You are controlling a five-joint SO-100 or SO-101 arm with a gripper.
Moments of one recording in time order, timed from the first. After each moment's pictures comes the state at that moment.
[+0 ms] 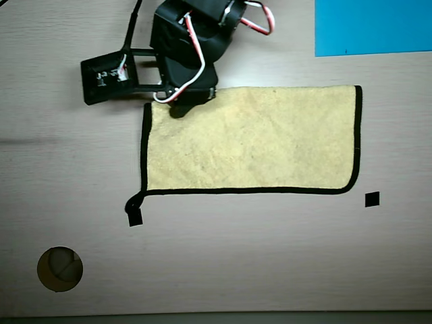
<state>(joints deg) 25.8 114.3 127.3 29.8 -39.9</state>
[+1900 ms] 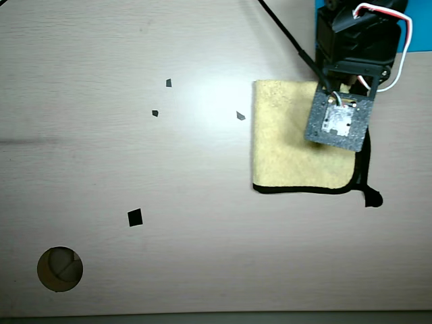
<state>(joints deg) -26.7 127.0 133.2 42.6 -48.0</state>
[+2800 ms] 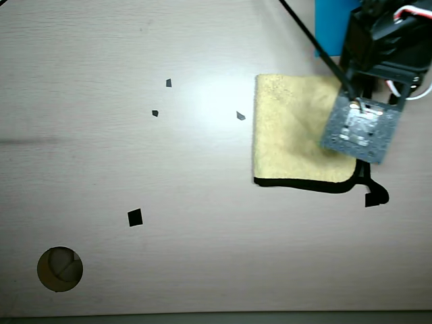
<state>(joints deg) -30.2 120.1 111.1 63.1 -39.6</state>
